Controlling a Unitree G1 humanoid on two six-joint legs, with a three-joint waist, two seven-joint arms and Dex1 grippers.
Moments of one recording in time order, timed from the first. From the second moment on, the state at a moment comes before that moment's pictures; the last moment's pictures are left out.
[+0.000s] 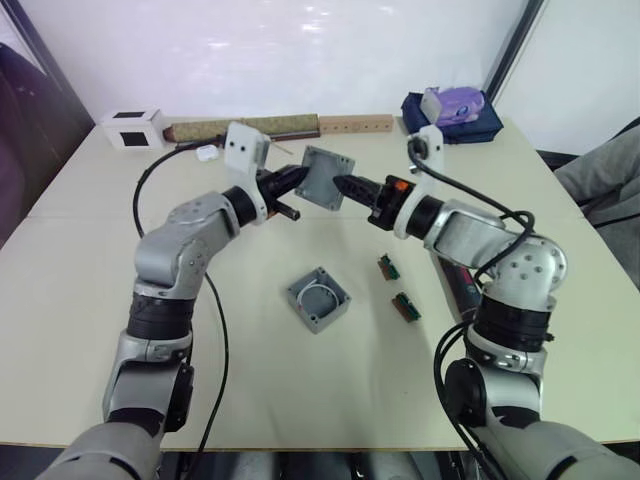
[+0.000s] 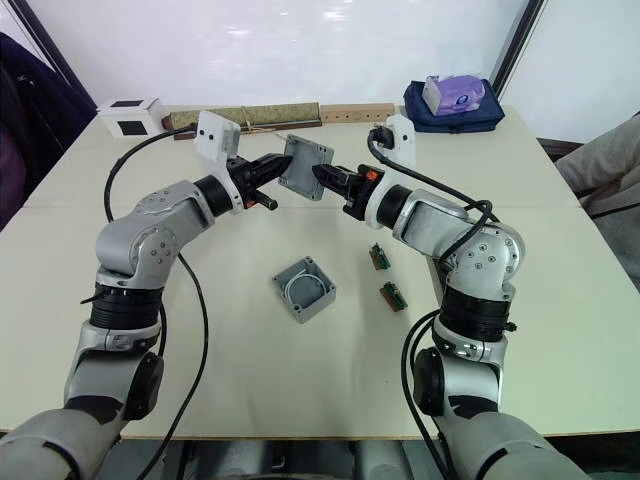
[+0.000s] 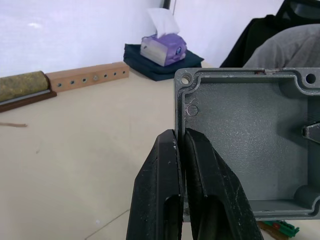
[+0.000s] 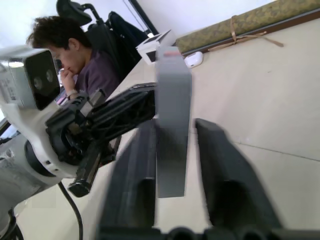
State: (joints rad) left arm -0.78 0.34 0.03 -0.02 -0.51 0.72 -0.43; right arm -0.79 -0.15 -0.33 -0.21 0.99 1.26 0.01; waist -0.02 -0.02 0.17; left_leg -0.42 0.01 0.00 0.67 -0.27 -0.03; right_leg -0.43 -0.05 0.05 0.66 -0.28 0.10
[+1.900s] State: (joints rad) left arm -0.81 0.56 -0.17 0.08 -0.47 0.80 -1.00; right arm -0.12 -0.69 0.56 -0.54 -0.76 0.01 0.26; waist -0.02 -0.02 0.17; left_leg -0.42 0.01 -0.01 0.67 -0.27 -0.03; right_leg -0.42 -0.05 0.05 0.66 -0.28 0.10
